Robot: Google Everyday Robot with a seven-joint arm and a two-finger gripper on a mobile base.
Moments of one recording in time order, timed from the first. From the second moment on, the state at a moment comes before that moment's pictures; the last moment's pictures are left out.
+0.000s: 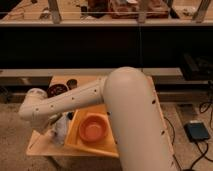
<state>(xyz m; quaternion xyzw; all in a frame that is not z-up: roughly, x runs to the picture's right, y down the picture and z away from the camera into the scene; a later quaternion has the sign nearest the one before) -0.338 0.210 0.755 -0.21 -0.27 -0.47 0.81</state>
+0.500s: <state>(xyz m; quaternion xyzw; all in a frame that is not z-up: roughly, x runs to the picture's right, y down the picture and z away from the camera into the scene) -0.341 0.228 0.781 -0.23 -0.28 -0.47 0.81</state>
